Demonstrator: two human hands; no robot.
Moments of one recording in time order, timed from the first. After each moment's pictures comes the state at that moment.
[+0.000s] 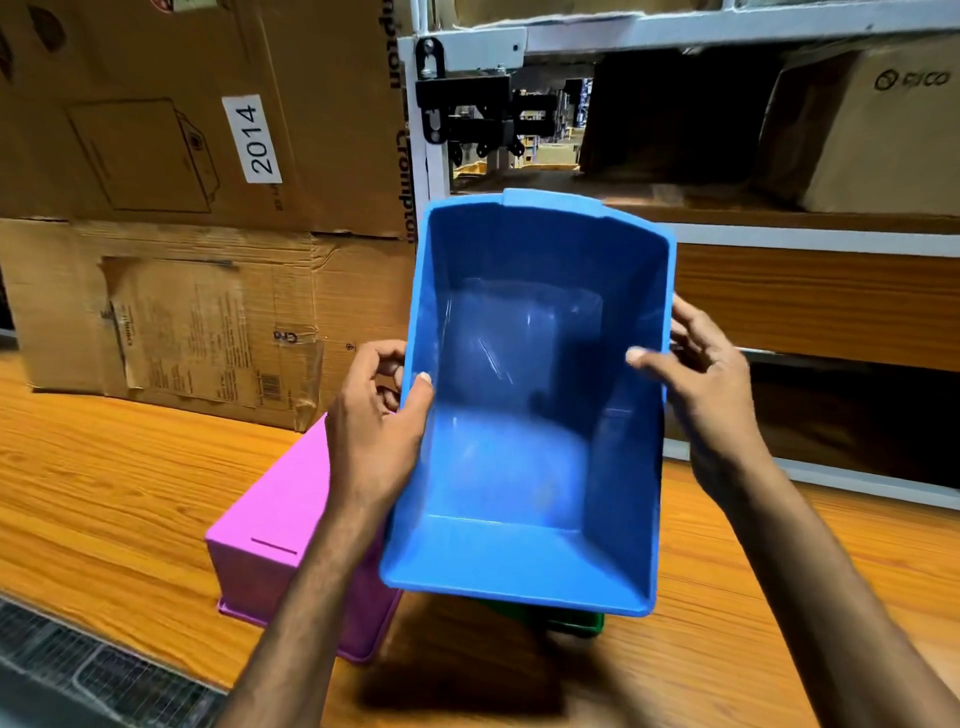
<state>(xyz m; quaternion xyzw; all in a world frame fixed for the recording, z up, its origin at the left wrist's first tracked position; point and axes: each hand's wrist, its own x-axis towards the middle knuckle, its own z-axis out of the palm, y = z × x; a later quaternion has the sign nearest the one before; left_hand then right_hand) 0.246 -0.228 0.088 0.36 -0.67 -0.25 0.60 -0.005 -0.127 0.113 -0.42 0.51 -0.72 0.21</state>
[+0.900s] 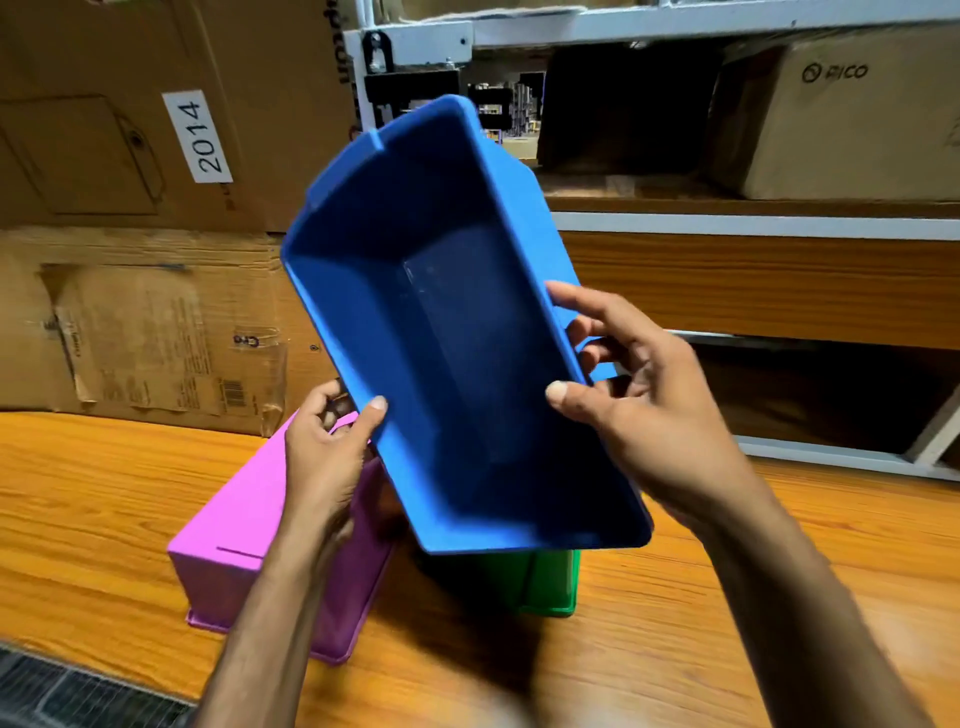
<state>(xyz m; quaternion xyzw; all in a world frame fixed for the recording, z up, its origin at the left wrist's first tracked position) 0.253 -0.238 0.057 0.37 -0.54 -0.50 0.57 0.055 -0.068 0.151 -0.54 0.53 -0.63 0.20</state>
